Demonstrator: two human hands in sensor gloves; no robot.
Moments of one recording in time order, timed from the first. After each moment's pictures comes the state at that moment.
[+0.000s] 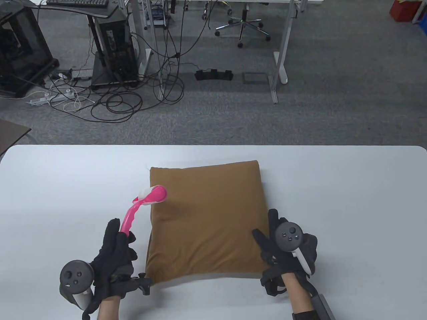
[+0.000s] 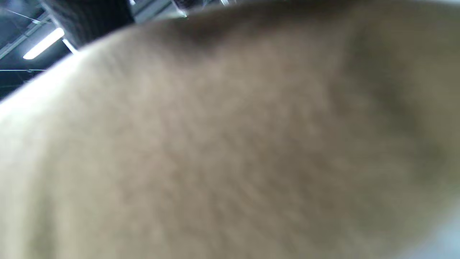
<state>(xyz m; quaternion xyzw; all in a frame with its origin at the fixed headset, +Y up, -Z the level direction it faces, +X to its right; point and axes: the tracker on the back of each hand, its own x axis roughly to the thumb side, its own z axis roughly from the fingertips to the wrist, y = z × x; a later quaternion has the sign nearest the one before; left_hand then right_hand) -0.286 -0.715 -0.271 0.26 0.03 0.55 0.79 0.184 -0.733 -0.344 -0.06 0.02 0.96 0.28</state>
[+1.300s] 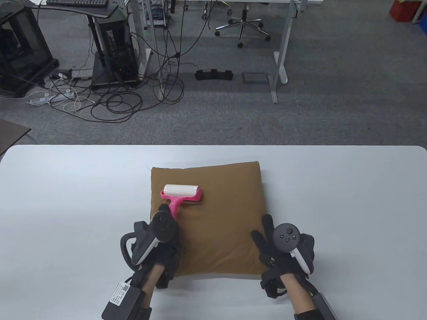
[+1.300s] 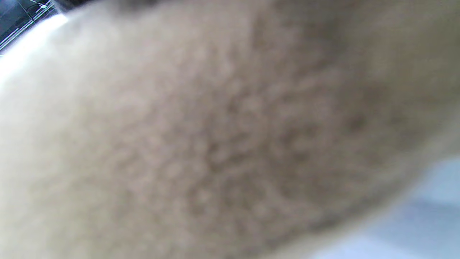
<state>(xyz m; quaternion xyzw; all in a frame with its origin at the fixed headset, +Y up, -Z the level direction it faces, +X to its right) -0.166 -0.672 -0.356 -0.01 0.05 0.12 0.99 0.177 -0.737 -0.345 -0.03 0.02 0.96 0.27</state>
